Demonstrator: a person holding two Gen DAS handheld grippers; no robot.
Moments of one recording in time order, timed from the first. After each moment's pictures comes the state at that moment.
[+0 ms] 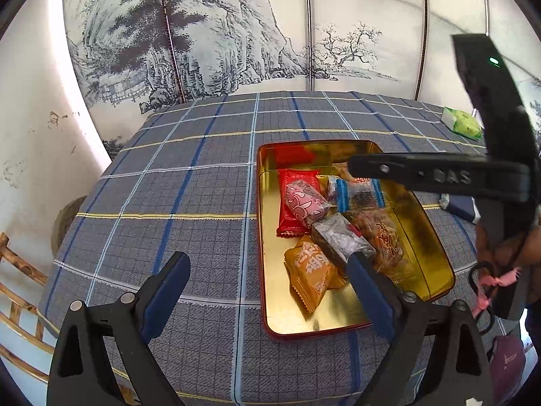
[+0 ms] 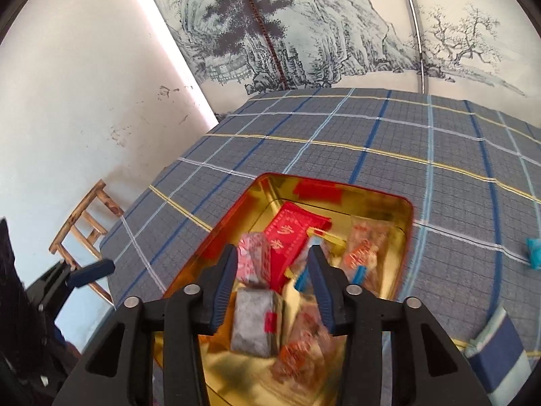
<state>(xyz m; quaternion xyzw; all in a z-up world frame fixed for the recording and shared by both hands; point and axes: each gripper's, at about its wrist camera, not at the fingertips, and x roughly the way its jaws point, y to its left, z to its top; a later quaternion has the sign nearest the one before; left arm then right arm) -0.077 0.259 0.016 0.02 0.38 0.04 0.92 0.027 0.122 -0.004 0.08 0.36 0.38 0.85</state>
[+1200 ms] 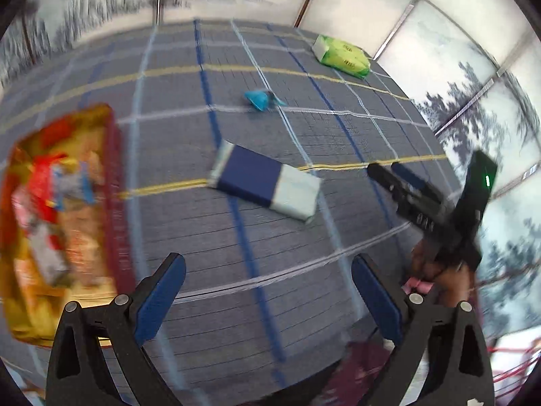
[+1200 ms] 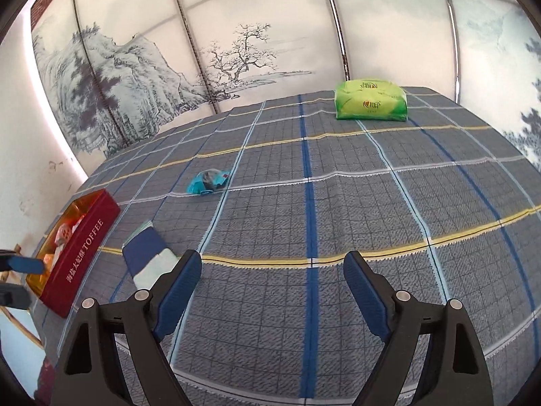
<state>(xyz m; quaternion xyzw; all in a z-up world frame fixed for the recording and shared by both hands) 0.014 0.028 0.005 -0.08 0.56 -0.18 0.81 -0.006 -0.209 -0.110 0.17 0.33 0.14 0.92</state>
